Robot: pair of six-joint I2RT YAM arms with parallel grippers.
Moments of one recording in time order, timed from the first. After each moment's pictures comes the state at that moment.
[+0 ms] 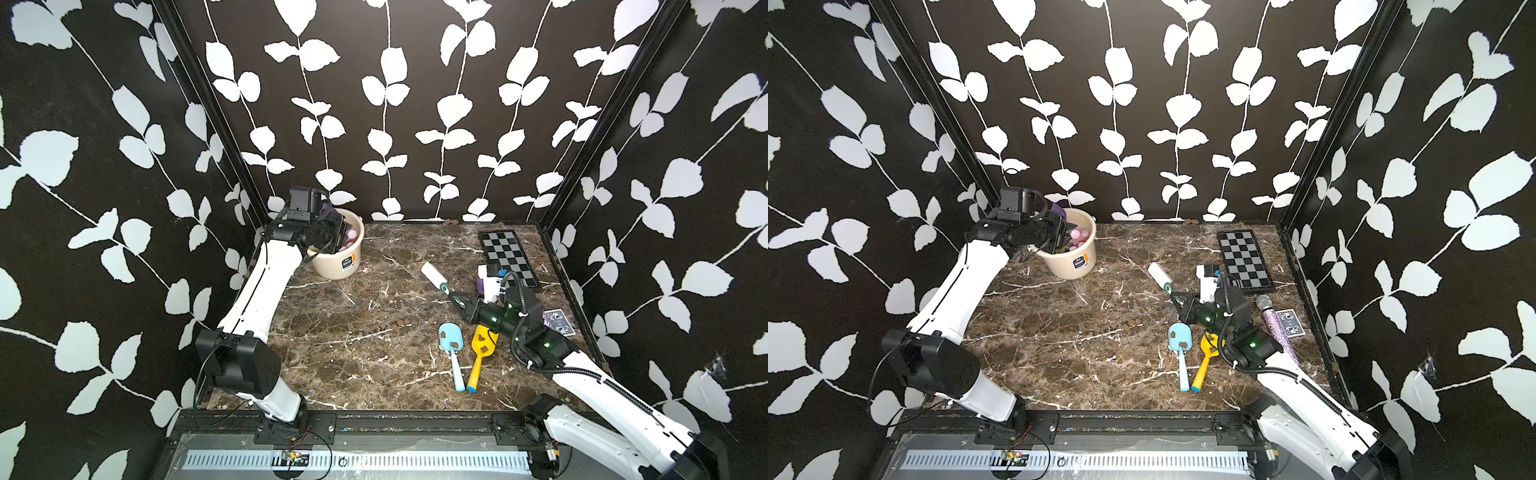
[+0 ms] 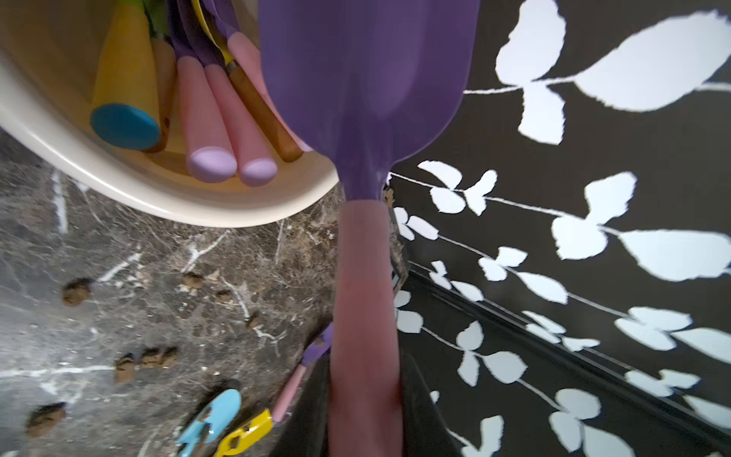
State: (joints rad) left arm -0.21 1.58 1.67 -0.76 0.32 -1.42; right arm 0.57 0.88 0.62 -0.07 -0.23 0.68
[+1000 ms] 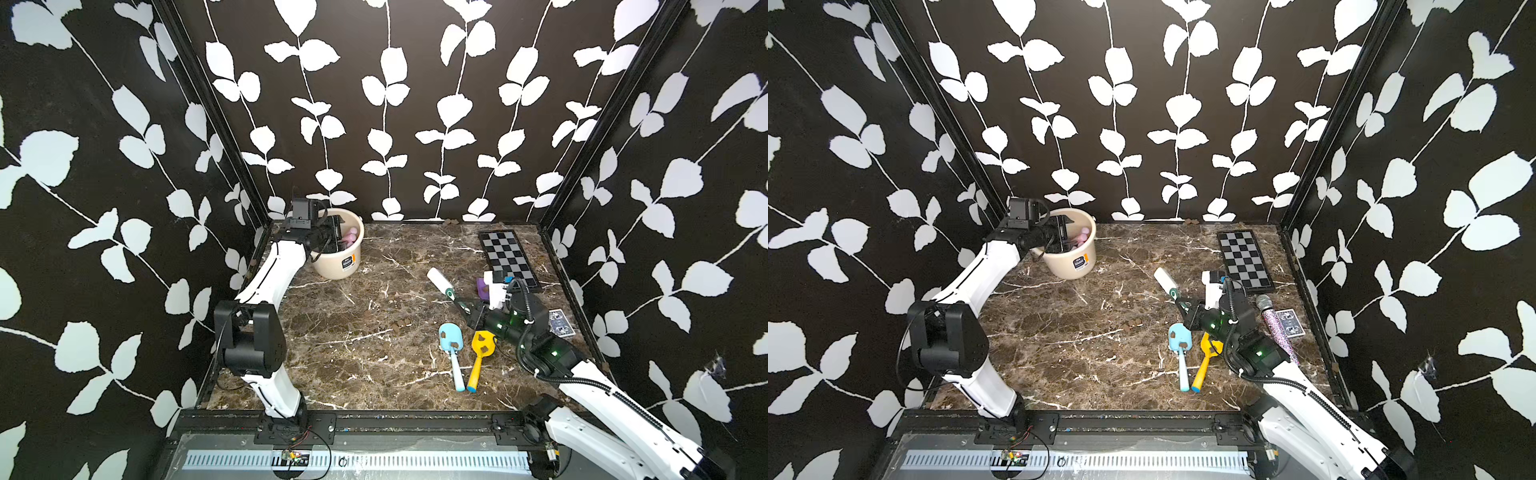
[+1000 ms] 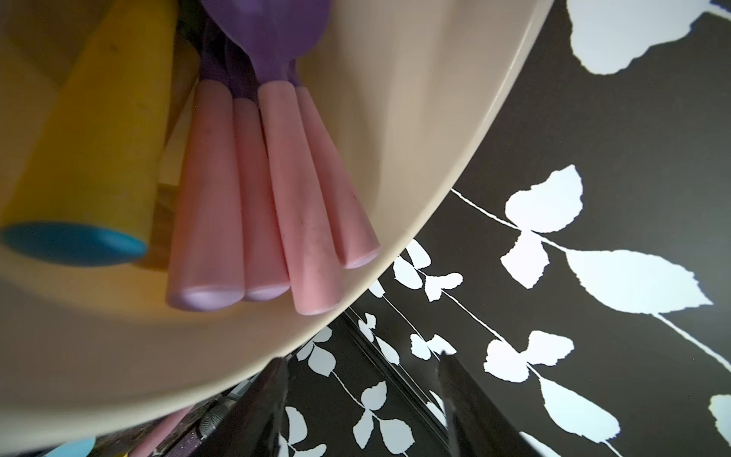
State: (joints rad) left arm -0.13 1.69 1.52 -0.49 0.36 -1.73; right arm 0.57 0.79 0.59 -0.13 -0.20 0.68
